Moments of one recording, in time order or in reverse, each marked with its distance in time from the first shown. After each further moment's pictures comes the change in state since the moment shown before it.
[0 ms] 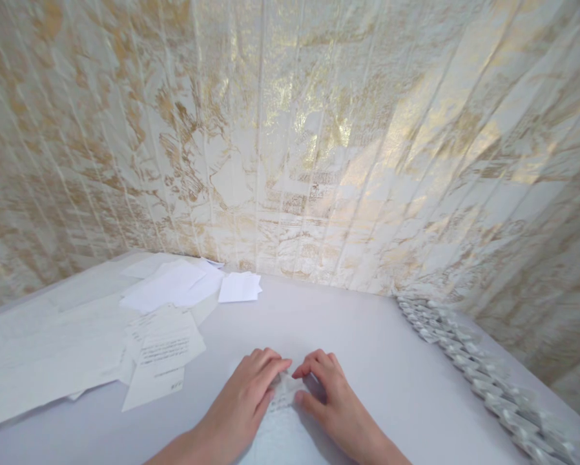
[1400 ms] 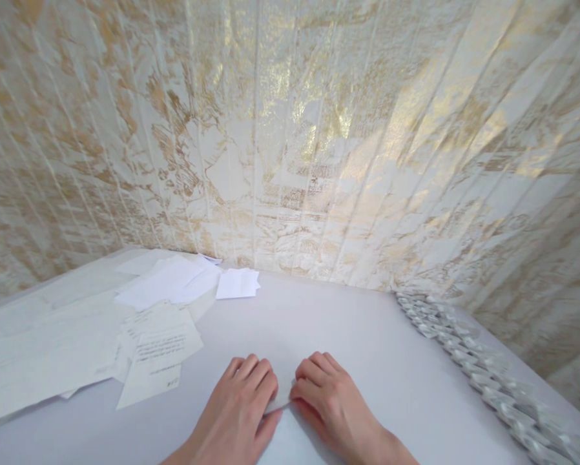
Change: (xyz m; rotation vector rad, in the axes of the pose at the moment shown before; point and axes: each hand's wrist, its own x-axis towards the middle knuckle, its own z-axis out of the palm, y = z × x) left_hand -0.006 0.027 -0.003 0.440 -0.138 -0.091; right_hand -0.002 -0.001 -0.006 -0.435 -0.065 -0.430
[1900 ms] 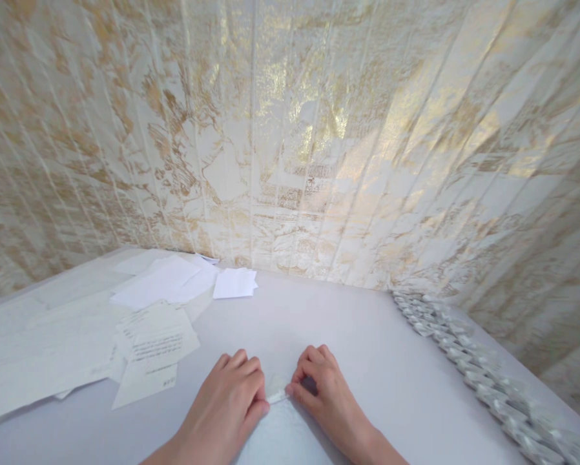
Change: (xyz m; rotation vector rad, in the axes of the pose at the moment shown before) left_hand 0.005 -0.003 -0.016 -0.109 -0.095 -0.127; right_hand 0.011 -0.006 0.004 0.317 0.058 0.476
